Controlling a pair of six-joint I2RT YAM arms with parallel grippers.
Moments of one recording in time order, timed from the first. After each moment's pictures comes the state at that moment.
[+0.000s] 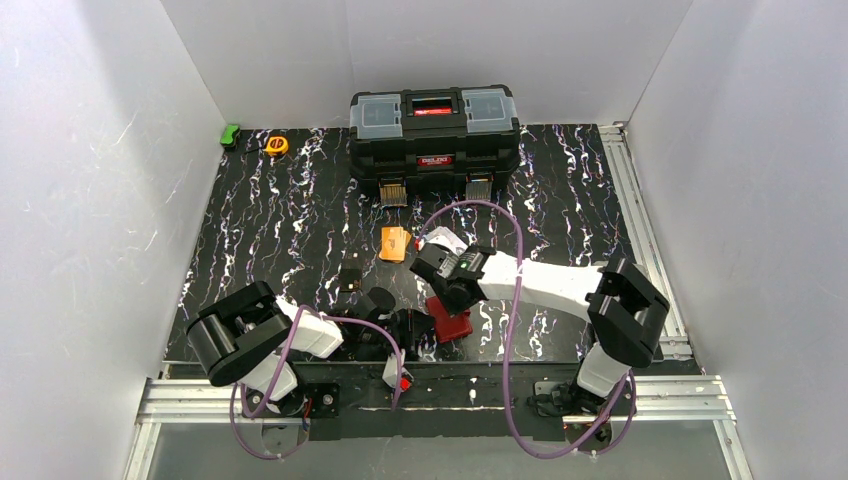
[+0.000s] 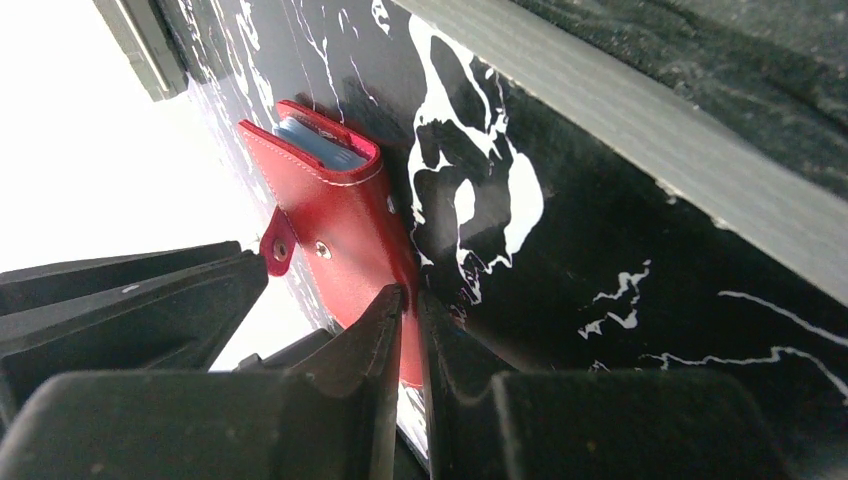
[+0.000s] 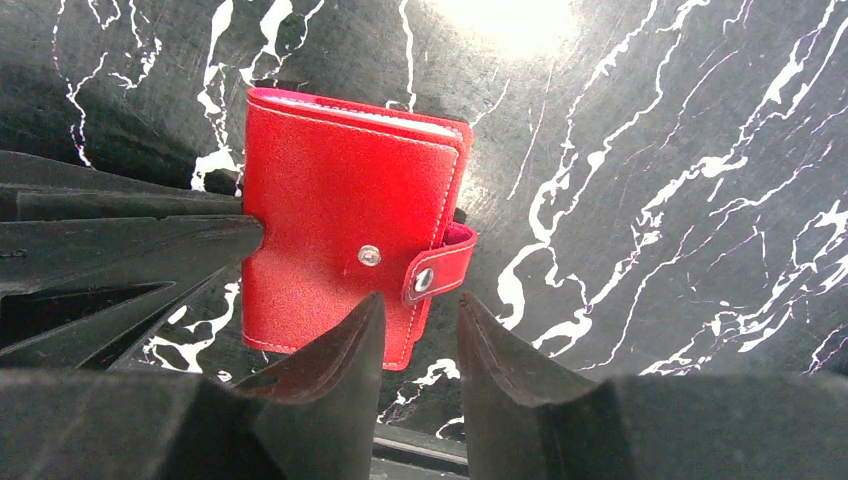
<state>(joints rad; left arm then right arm) -0.92 1.50 0.27 0.50 0.44 2.00 1.08 1.64 1.14 -0.79 0.30 0.46</state>
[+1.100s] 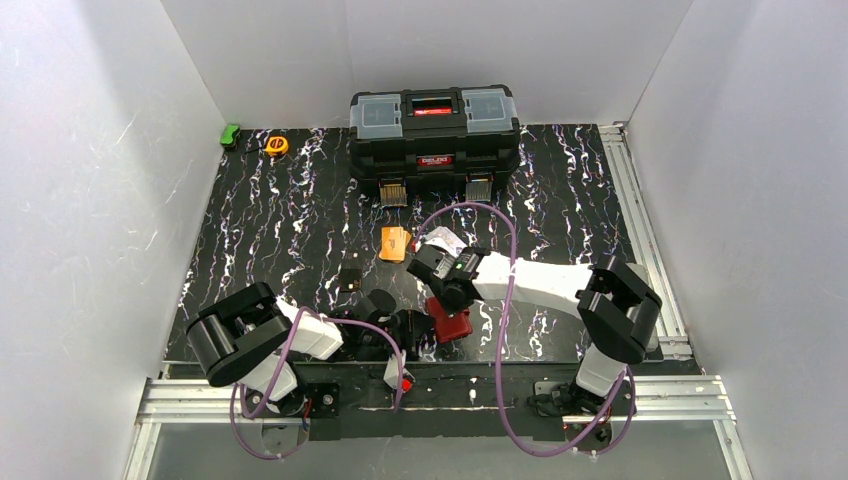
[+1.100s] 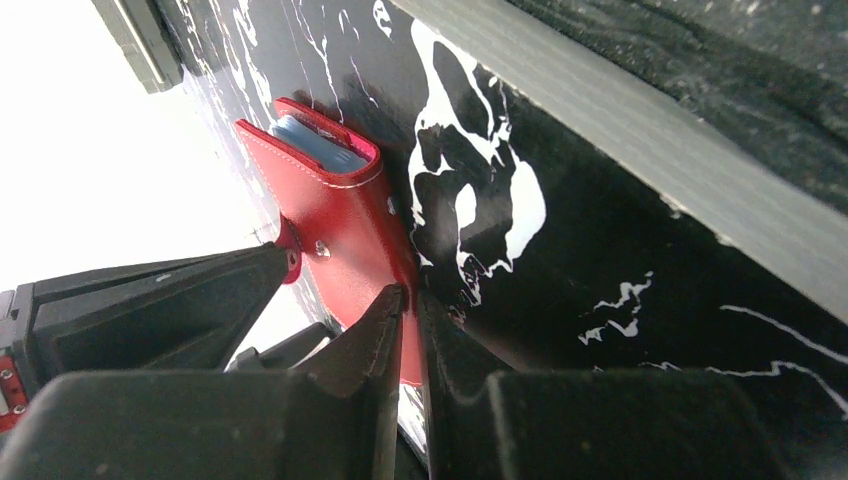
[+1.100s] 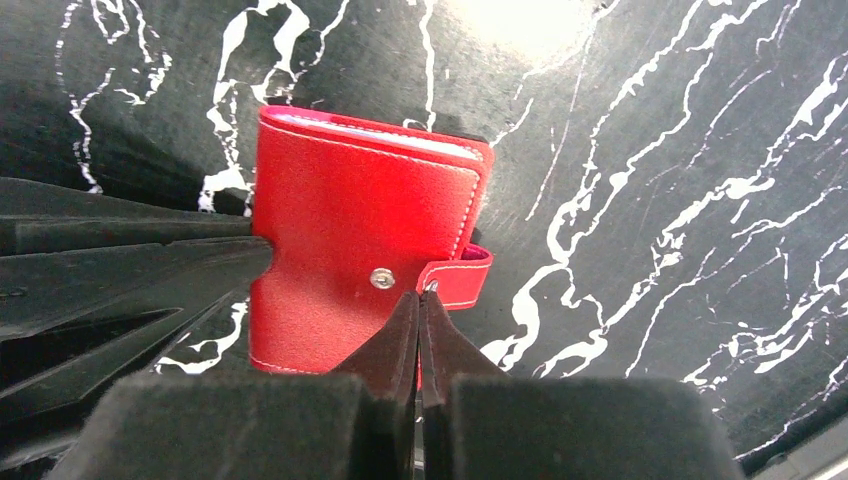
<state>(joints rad) -0.94 1.50 0.26 0.52 0.41 1.98 1.08 1.68 1.14 -0.76 0.29 0.45</state>
